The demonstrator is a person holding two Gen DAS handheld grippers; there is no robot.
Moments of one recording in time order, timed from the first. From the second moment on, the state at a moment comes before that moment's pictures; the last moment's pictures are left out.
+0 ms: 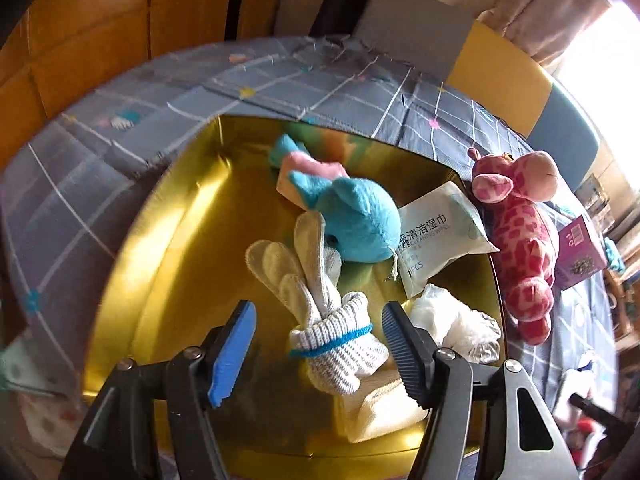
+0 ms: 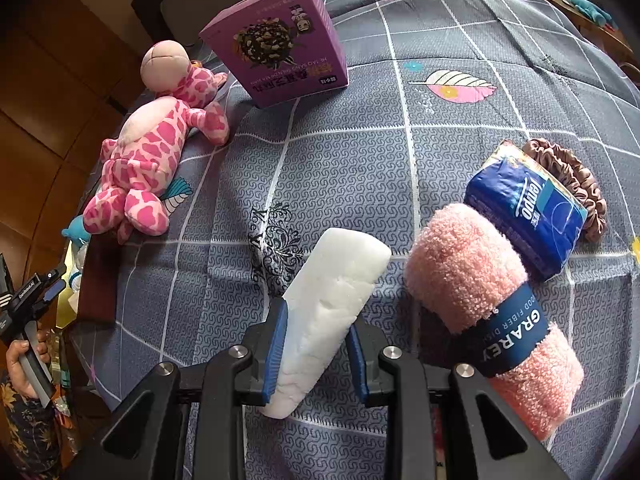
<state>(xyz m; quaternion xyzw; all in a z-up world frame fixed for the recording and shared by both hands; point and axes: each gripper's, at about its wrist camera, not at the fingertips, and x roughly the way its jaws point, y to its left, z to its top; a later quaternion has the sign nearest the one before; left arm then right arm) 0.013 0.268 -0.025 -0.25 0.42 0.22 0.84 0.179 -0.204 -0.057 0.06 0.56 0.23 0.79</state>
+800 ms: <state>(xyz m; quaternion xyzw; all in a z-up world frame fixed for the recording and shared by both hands) -0.049 0.190 0.018 -0.15 0.37 0.21 0.89 0.173 -0.199 -0.050 0.03 0.55 0.22 0.81</state>
